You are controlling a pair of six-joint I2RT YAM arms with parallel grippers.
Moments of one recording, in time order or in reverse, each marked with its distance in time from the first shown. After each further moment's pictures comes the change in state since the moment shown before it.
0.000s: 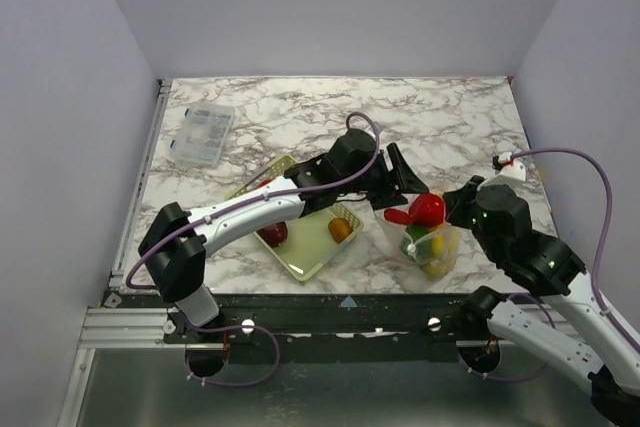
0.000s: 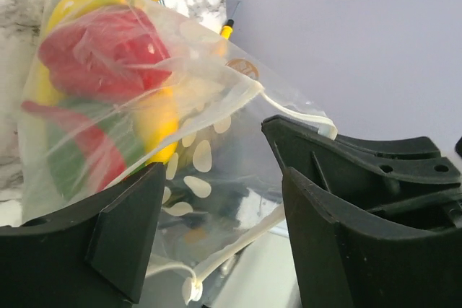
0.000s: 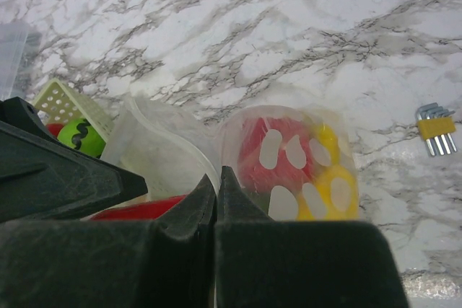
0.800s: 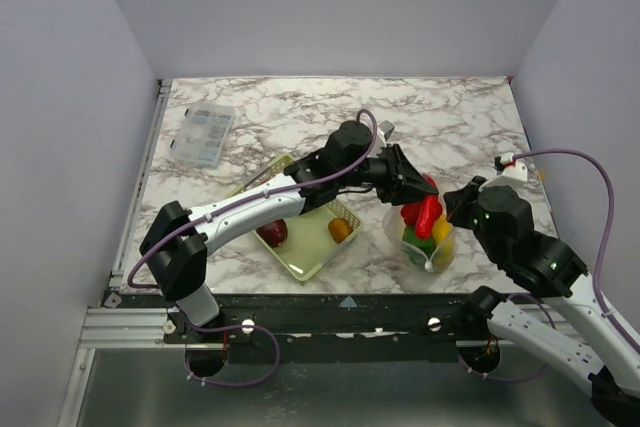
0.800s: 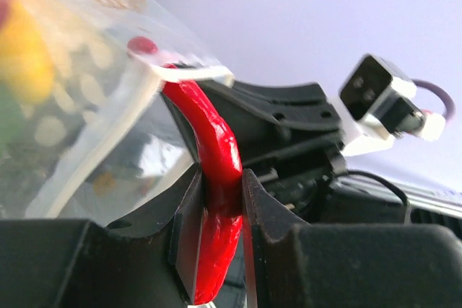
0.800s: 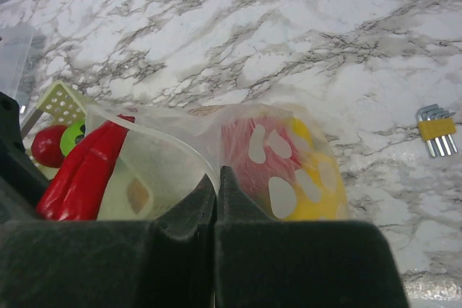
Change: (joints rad) left arm 0.017 0.009 0.029 0.170 0.298 -0.276; right arm 0.000 -0.007 0.000 0.000 0.000 0.000
